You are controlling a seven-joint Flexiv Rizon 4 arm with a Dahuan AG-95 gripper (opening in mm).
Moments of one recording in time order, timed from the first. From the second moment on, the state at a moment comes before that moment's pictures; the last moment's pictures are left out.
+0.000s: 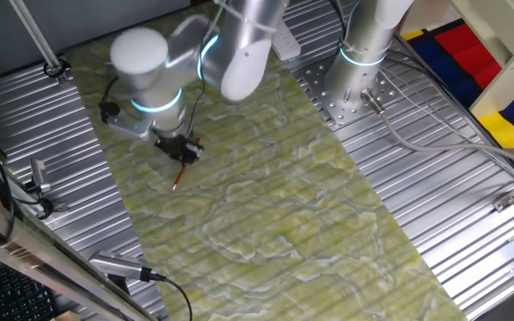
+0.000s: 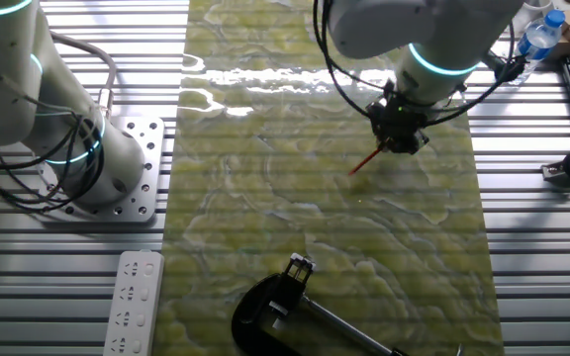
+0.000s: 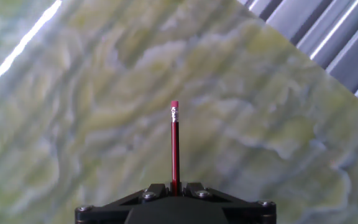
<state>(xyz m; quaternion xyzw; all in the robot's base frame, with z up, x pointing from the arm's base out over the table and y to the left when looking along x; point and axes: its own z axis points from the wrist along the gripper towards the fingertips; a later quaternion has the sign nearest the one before) 0.541 0.019 0.038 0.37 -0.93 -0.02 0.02</state>
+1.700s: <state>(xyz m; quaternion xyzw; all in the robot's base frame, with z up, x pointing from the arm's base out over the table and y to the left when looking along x) 0.489 -0.062 0.062 0.42 -0.91 -0.04 -0.03</state>
